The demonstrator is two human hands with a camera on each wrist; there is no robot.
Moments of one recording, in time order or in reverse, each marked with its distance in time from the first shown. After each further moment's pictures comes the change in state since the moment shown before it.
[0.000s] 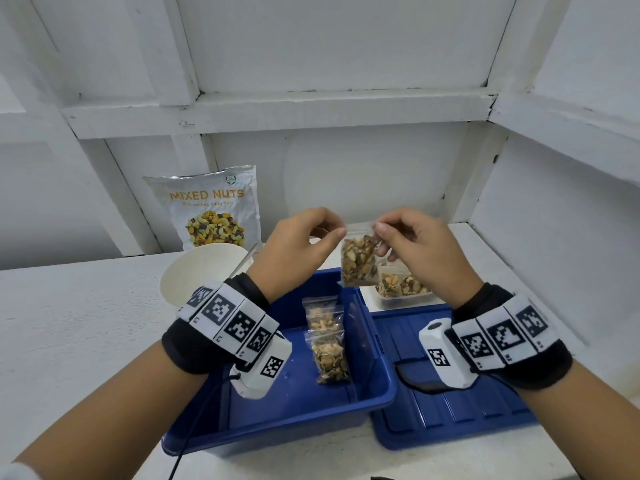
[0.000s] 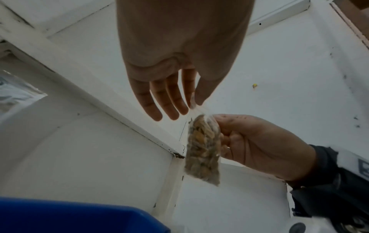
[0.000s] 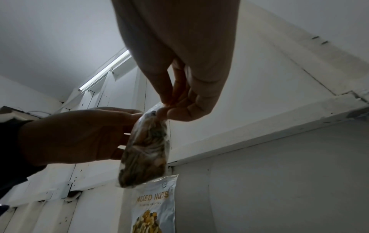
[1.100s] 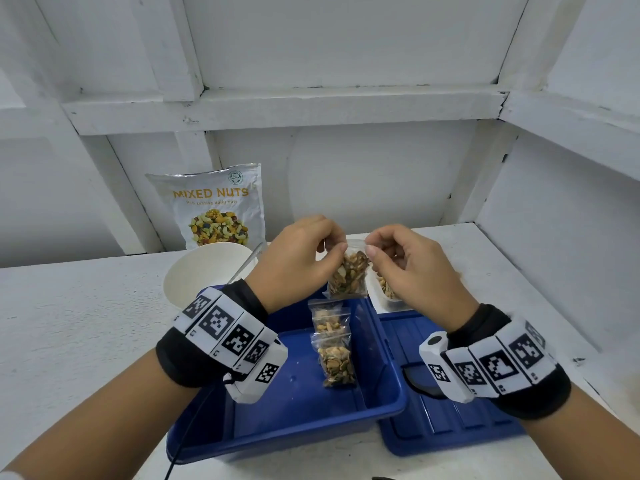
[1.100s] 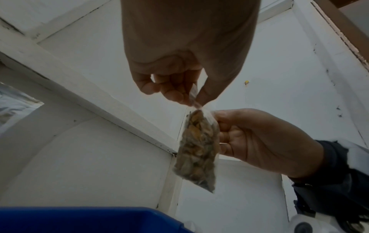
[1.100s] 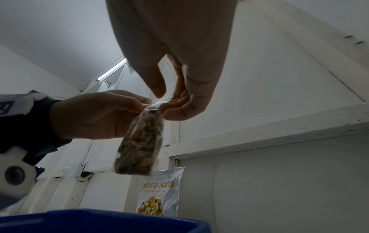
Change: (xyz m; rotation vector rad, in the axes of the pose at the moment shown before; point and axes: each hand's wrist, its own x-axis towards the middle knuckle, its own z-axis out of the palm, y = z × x) left_hand -0.007 -0.015 -0.004 0.106 -0.020 0.183; right_hand -0.014 0.000 0.023 -0.076 -0.015 -0.099
